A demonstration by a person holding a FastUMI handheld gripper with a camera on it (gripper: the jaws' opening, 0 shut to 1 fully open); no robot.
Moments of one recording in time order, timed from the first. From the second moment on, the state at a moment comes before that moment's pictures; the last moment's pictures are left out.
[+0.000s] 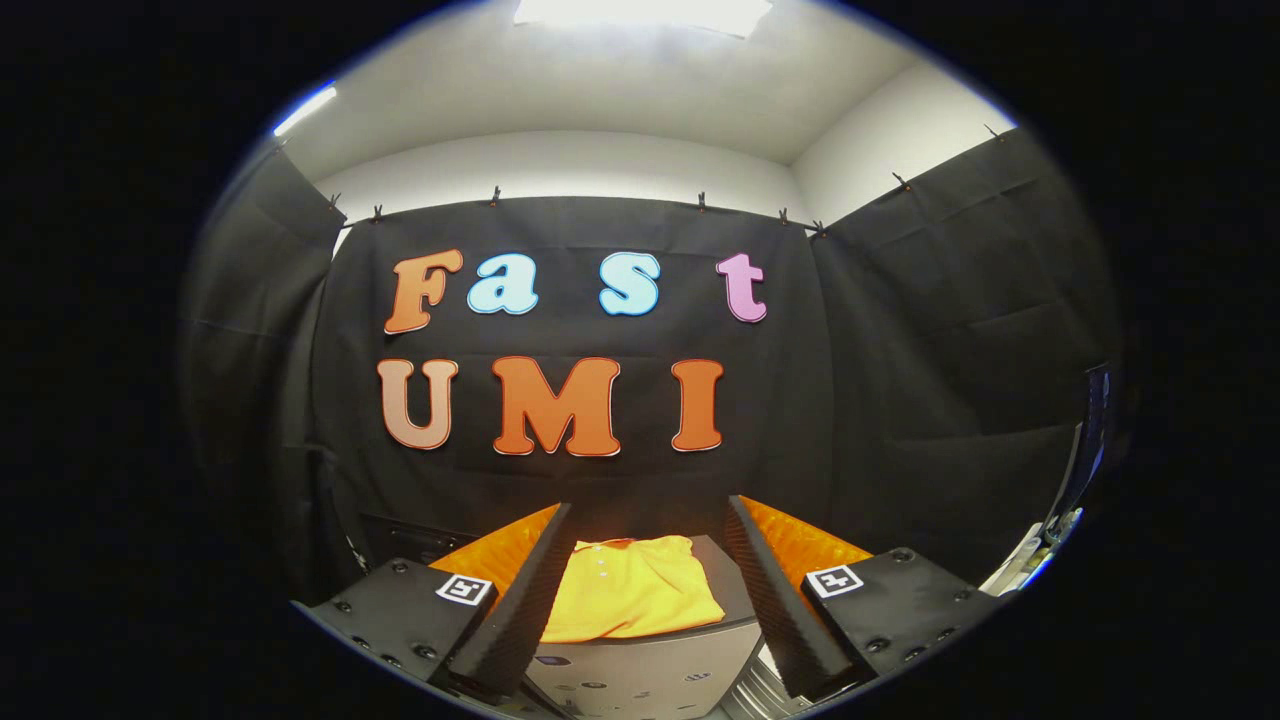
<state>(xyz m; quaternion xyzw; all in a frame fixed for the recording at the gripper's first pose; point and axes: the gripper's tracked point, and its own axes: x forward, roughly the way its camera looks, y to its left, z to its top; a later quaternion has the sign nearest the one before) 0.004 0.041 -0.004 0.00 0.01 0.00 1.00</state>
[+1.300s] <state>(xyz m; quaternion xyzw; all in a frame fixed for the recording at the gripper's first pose) 0.106 0.082 -0.023 -0.05 0.06 0.06 0.99</state>
